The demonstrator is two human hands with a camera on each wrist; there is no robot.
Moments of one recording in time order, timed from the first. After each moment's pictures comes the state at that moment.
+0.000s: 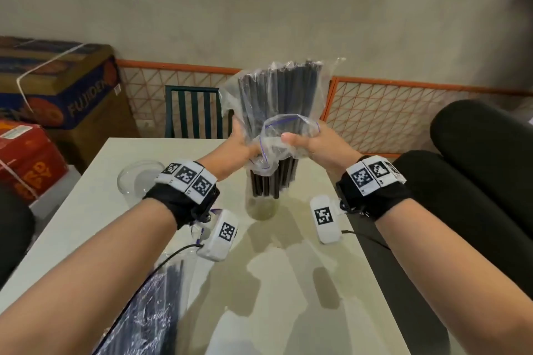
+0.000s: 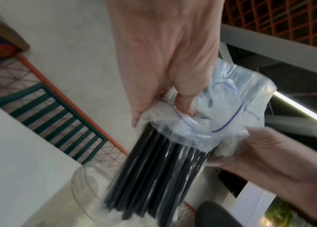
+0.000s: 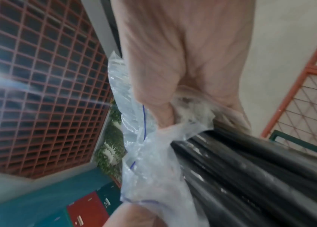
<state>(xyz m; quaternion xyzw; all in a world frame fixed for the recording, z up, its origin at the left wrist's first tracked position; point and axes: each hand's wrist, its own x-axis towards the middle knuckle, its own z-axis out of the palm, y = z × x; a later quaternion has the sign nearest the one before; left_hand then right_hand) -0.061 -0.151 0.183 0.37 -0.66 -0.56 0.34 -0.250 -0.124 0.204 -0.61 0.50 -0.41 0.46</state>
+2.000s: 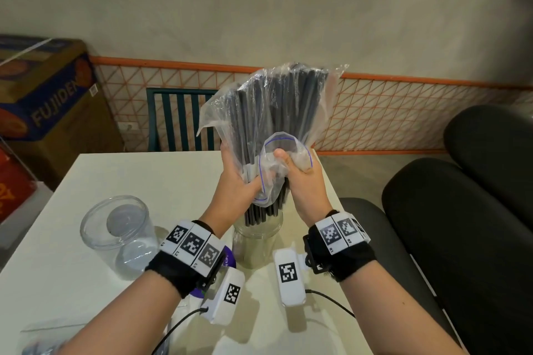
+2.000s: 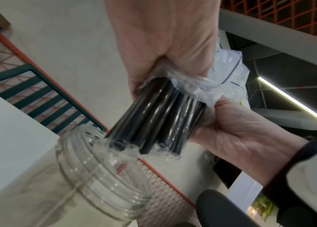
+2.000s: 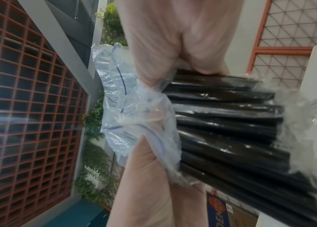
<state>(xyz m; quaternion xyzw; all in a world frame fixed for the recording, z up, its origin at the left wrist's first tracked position) -0.081 -0.214 0.120 0.34 -0.61 -0.48 0.53 -0.210 -0.191 0.142 -0.43 0.51 -0.63 0.41</state>
